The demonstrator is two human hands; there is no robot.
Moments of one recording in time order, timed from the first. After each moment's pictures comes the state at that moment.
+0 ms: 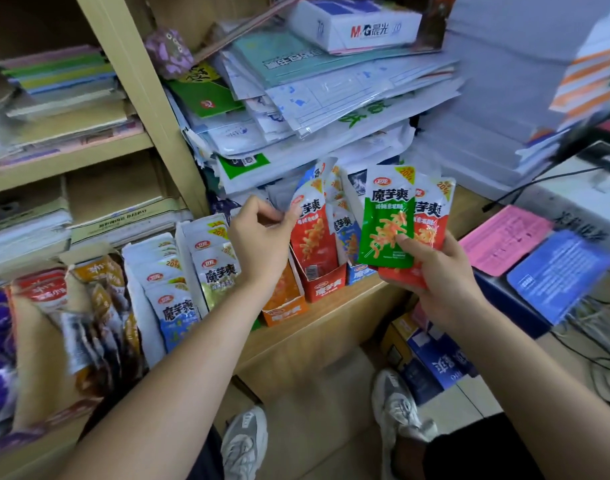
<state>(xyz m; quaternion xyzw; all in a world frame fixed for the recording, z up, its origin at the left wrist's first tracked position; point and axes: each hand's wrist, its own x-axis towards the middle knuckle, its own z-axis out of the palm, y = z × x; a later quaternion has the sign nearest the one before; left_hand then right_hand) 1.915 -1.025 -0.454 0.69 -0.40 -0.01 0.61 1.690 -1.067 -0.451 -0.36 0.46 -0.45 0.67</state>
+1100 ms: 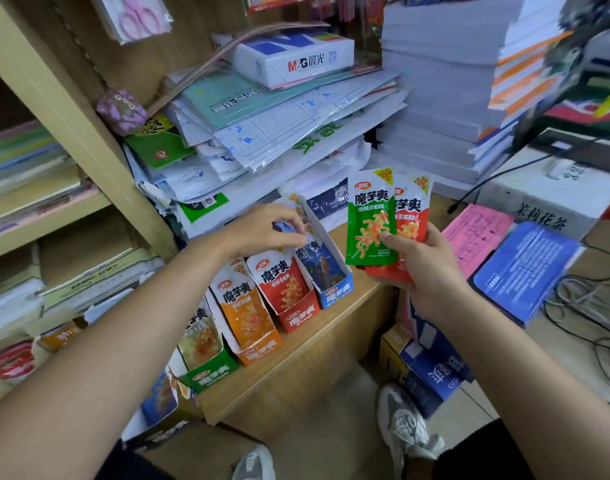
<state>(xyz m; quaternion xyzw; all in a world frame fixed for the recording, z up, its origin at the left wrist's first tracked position) 1.933 -1.115 -0.404 0.61 -0.74 -0.24 0.15 1.662 -1.097 -0.433 -0.32 0.48 -0.47 0.66</state>
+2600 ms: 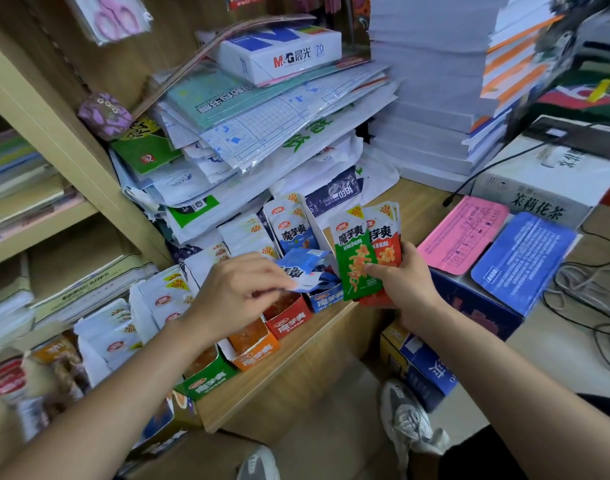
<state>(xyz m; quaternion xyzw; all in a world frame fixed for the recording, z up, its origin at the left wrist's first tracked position) 1.928 -1.029 -0.441 0.47 -0.84 -0.01 0.28 1.673 -1.104 -0.485 -0.41 0.56 -0.40 0.60</state>
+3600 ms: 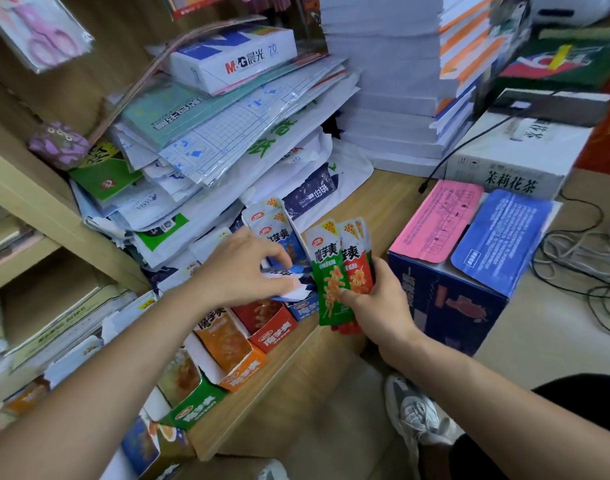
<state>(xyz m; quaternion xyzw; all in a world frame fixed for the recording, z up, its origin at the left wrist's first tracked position) 1.891 -1.088 -0.408 0.64 -0.76 -0.12 0.01 1.679 -1.071 -0.506 -0.44 0.57 -0.41 0.56</state>
